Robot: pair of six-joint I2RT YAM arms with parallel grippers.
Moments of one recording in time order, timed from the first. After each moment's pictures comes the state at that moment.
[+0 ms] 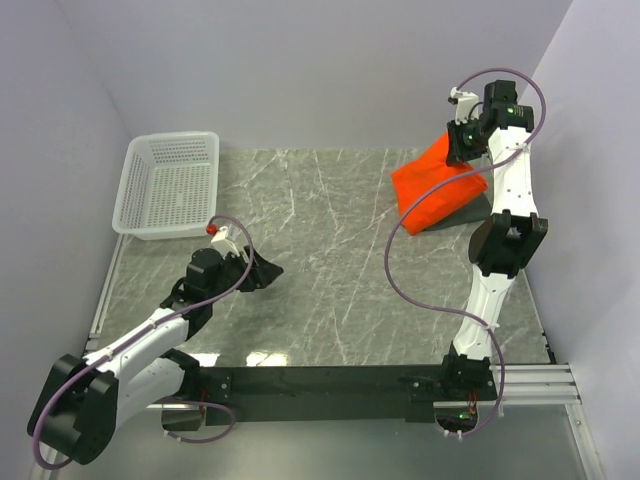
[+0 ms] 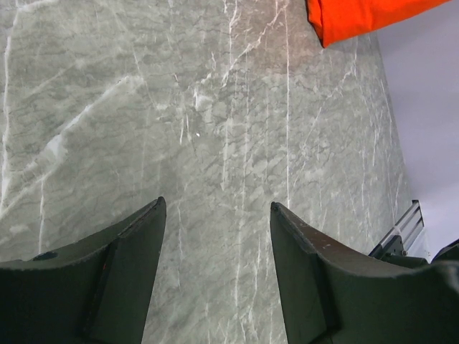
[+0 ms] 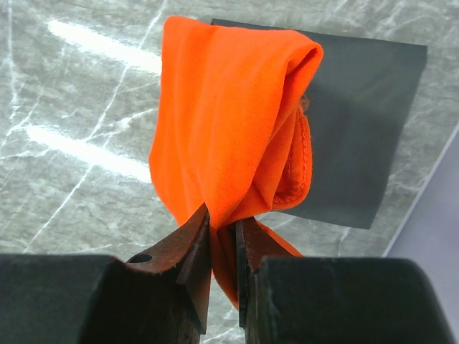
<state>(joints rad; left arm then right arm) -0.42 0.96 0.32 0.27 0.27 -0.69 -0.14 2.20 2.44 -1.23 -0.32 -0.39</state>
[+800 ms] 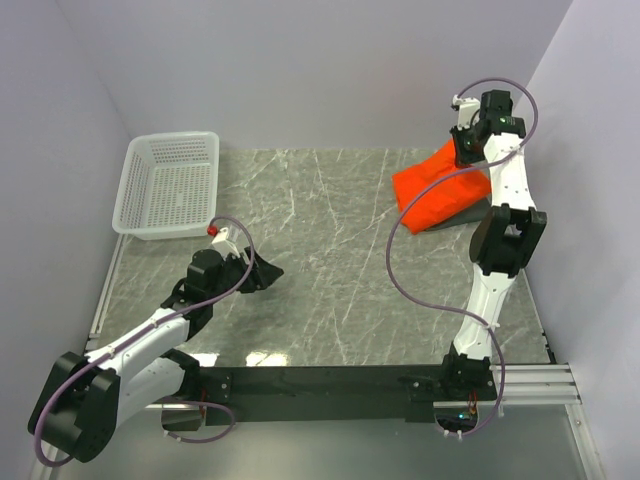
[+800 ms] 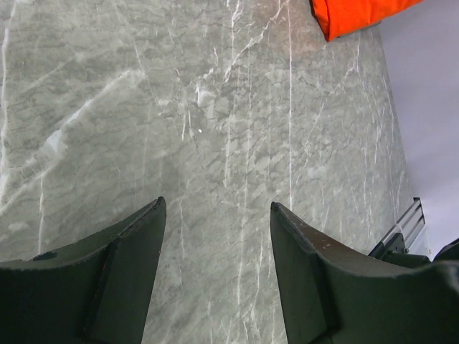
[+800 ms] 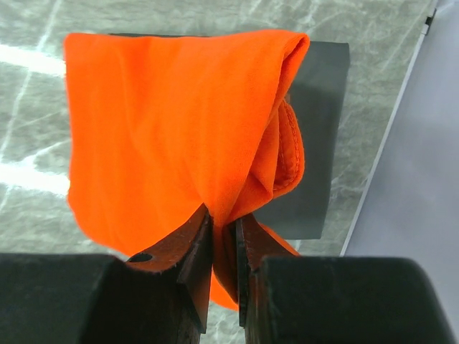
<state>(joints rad) -0.42 0.98 0.31 0.29 0.28 -0.69 -0.15 2.21 2.28 -0.98 -0.16 -0.39</state>
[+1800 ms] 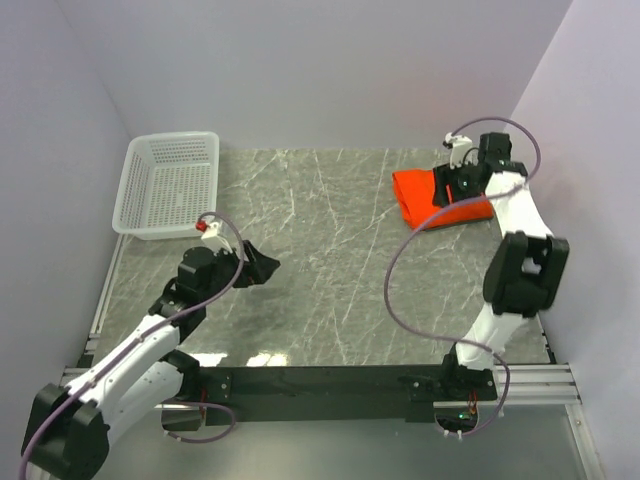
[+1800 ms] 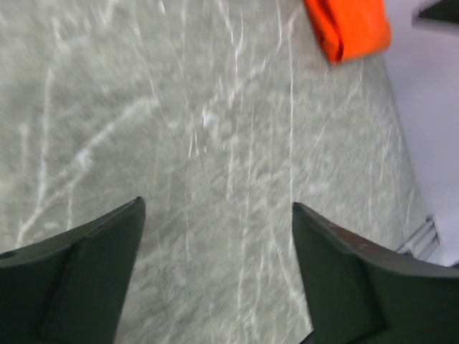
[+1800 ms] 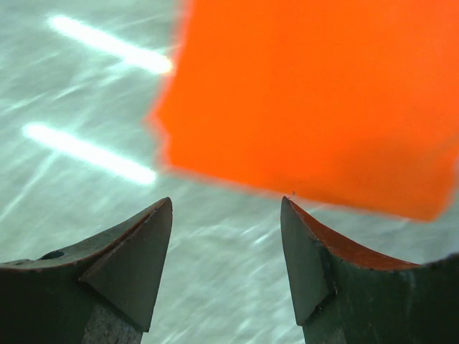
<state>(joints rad) -0.42 0.85 0.36 0.13 0.20 -0.65 -0.16 1.84 1.59 -0.71 -0.34 -0.42</state>
